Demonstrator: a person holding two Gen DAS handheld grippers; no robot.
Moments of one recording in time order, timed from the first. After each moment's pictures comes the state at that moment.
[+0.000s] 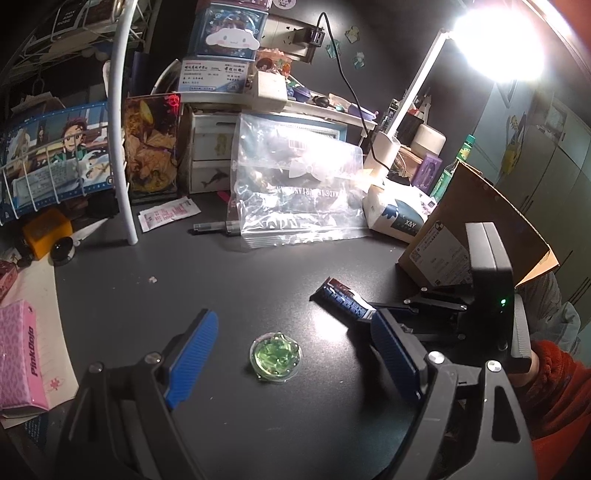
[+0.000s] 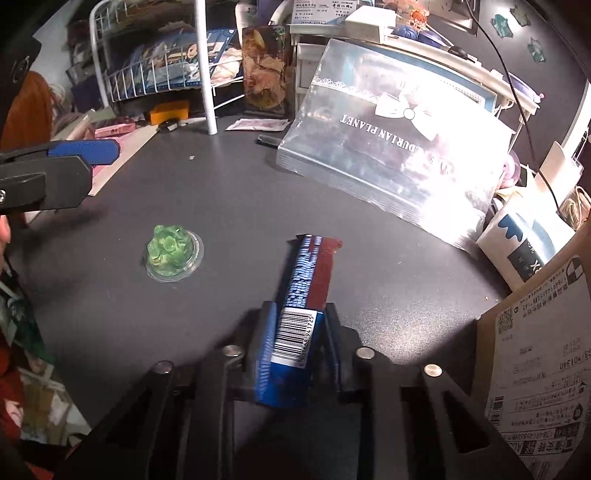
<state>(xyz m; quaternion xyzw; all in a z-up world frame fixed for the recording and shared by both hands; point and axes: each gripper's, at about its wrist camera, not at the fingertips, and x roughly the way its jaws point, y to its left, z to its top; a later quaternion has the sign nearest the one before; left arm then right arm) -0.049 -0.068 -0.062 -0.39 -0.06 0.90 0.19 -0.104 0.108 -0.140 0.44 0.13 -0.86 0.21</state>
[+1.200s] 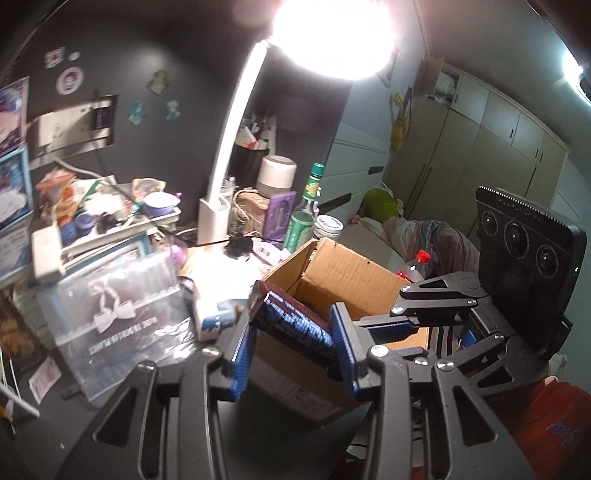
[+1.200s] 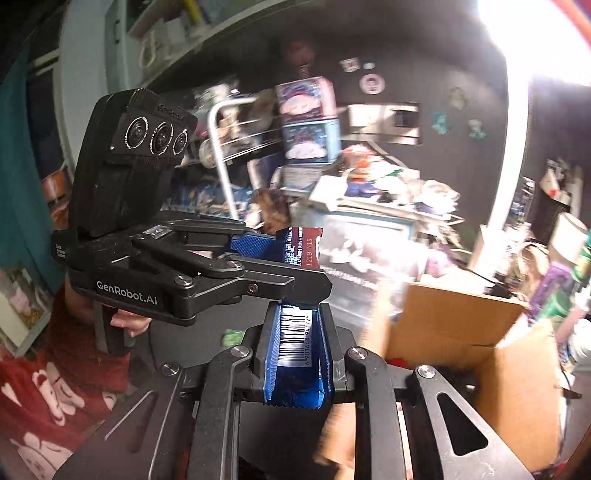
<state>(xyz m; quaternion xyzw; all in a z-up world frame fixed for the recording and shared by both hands) -0.103 0.115 0.080 -0.33 0.00 0.85 0.41 -0.040 0.232 0.054 0.31 0.03 -0.91 0.28</state>
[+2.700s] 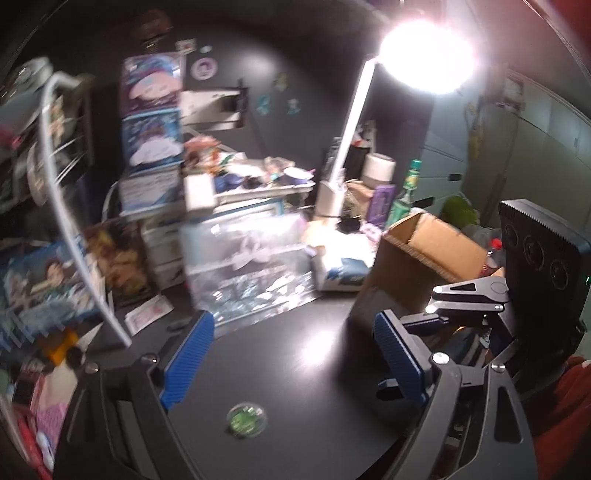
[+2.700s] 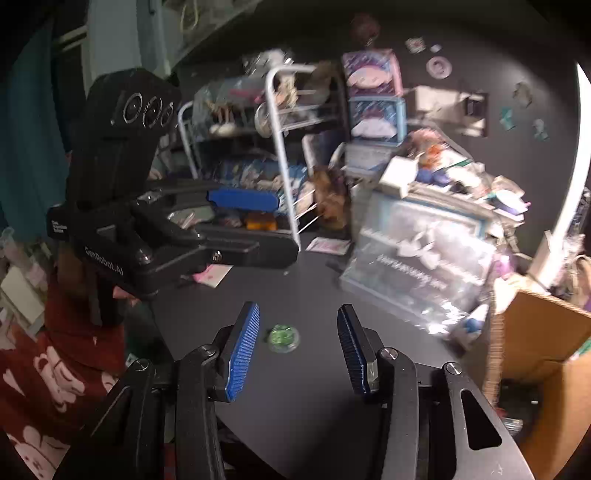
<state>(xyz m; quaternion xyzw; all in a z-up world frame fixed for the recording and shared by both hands) -0.052 -0.029 0.042 -0.32 0.01 0.92 0.23 -0.041 0.147 0.027 0.33 0.06 -0.87 0.37</state>
